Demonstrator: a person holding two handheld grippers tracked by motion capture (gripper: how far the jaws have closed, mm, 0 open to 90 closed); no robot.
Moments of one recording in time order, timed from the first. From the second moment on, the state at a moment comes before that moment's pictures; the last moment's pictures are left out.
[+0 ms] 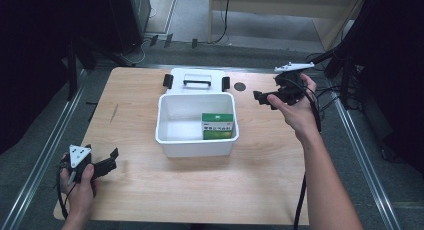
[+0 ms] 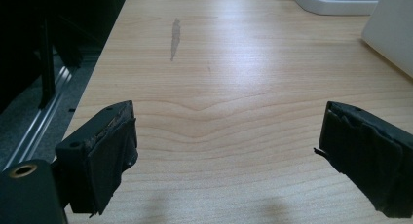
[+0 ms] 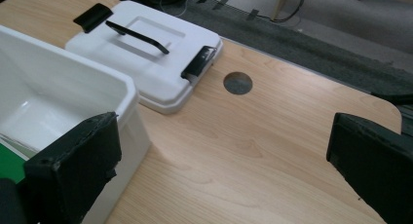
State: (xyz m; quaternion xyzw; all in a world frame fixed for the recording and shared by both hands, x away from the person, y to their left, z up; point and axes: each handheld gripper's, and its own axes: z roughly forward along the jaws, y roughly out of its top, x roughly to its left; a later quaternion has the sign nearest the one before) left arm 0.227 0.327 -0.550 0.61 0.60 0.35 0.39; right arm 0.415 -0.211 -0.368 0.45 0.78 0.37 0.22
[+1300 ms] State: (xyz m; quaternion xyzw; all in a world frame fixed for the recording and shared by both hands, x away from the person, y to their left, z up) left arm 0.227 0.327 -0.550 0.61 0.60 0.35 0.39; right arm 0.331 -0.302 -0.453 0.54 0.67 0.41 0.31
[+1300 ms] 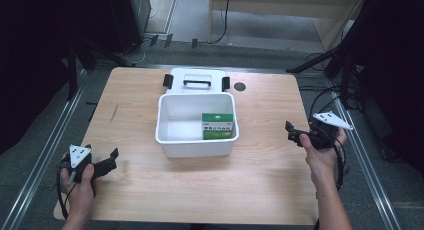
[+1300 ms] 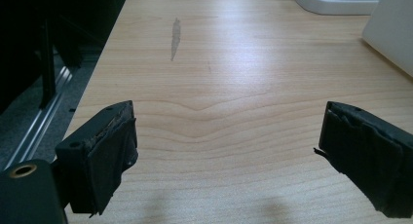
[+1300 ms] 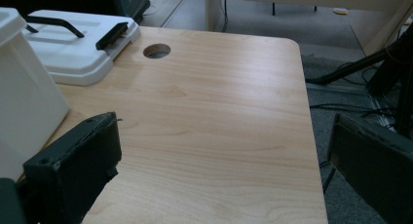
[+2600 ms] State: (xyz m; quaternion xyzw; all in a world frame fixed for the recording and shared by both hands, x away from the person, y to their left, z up) left arm 0.227 0.326 -0.550 0.61 0.60 0.35 0.39; right arm 0.265 -0.353 -0.519 0.56 0.64 0.41 0.33
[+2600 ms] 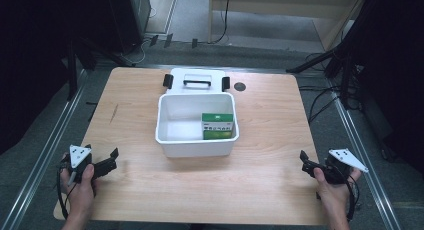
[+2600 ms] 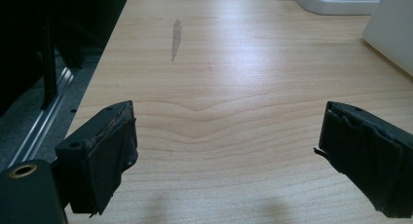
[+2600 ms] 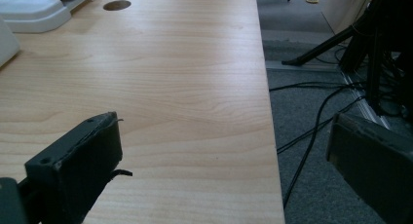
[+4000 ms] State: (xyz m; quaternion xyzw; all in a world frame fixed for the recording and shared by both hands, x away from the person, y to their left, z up) left arm 0.227 0.325 -0.550 0.62 0.59 0.35 0.38; right arm 0.230 -0.363 -0.543 0.56 0.64 0.40 0.34
